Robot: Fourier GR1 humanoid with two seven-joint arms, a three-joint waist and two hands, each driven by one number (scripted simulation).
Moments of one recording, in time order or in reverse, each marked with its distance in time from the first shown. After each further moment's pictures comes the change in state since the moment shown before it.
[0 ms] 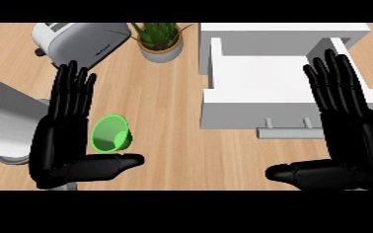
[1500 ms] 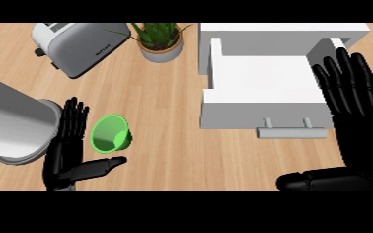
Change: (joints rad) left arm 0.113 0.045 0.177 0.444 0.059 -0.118 -0.327; right arm -0.006 -0.015 -0.028 -0.071 -0.026 0.025 0.084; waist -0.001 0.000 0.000
